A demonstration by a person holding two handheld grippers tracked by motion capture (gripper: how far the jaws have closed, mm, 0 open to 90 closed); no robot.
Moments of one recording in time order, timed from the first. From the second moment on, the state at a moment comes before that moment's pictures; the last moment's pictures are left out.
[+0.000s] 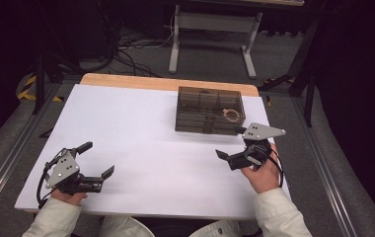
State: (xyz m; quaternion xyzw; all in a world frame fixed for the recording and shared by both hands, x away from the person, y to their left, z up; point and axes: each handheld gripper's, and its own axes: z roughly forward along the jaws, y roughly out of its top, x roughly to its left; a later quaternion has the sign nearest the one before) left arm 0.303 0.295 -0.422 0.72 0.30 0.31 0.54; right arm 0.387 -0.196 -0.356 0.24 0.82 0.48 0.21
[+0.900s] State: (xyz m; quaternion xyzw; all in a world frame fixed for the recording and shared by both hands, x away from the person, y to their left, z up) left arm 0.304 0.294 -0.427 0.73 0.29 0.30 0.53; right arm 0.353 -0.220 -0.430 0.27 0.78 0.54 0.19
